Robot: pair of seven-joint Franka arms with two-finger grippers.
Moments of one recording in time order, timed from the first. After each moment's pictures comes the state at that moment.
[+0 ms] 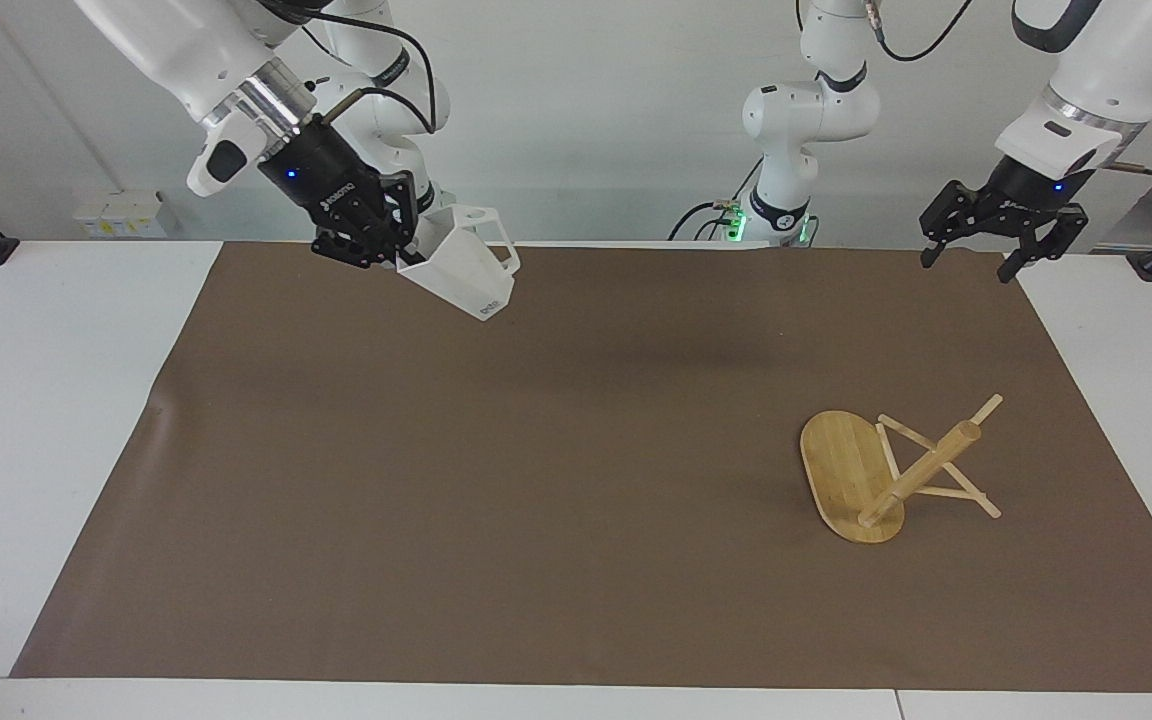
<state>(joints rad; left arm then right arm) -0.01 -0.09 -0.01 -1.67 -0.14 1.67 0.31 0.02 0.02 0.11 -1.54 0.58 1.81 -0.04</state>
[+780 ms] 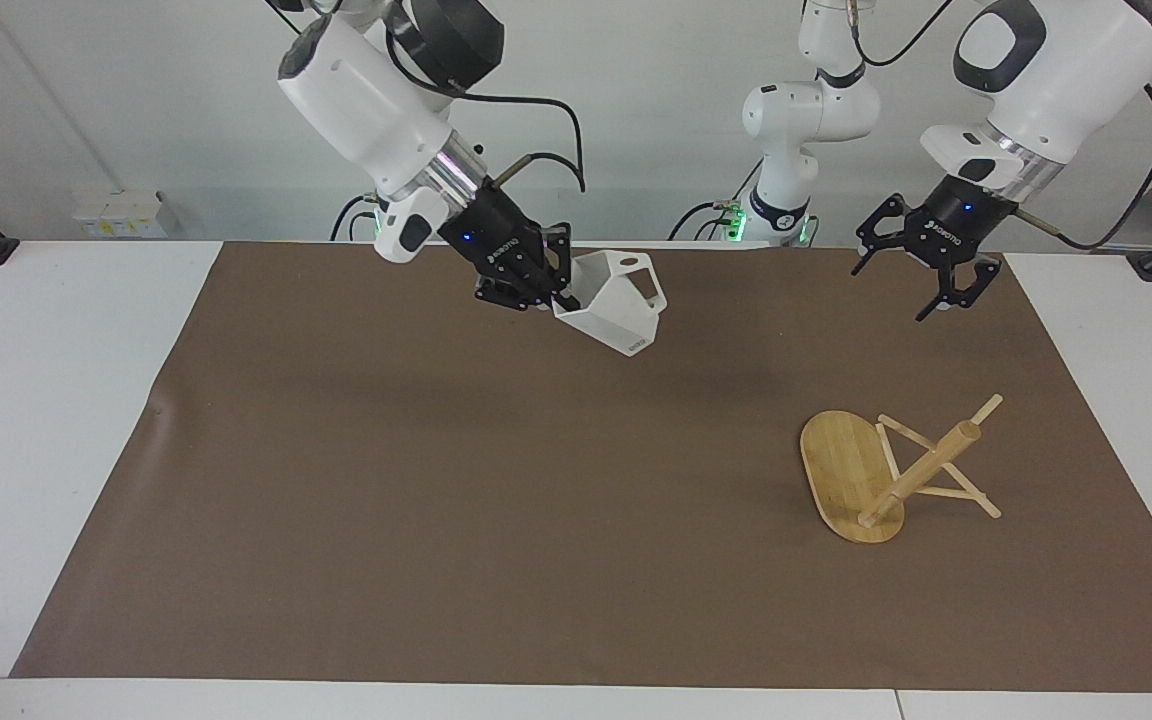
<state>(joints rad) -0.03 -0.17 -0.03 -1.90 -0.39 1.87 0.94 0.03 0.19 0.39 -1.58 0.58 2.16 0.17</state>
